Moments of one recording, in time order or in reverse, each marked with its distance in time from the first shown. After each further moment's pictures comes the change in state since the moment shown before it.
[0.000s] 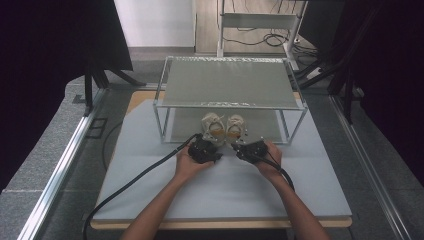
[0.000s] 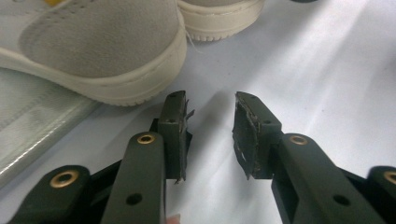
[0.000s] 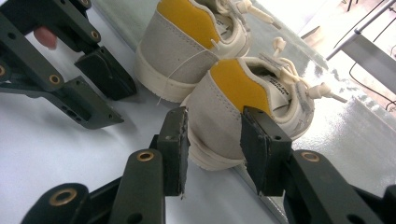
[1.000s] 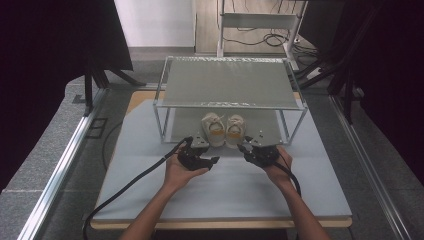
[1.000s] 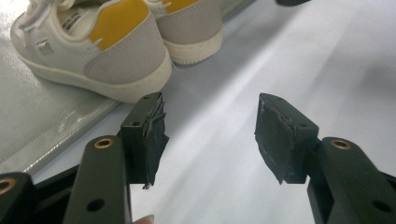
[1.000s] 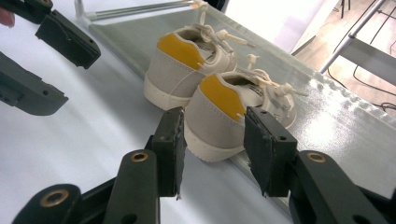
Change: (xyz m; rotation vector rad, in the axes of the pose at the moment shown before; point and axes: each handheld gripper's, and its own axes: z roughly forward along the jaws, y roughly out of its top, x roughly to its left) left arm -0.025 -0.012 -0.058 -0.140 0.044 0.007; right arm -0.006 -0.008 -0.041 -0.121 0.011 0.136
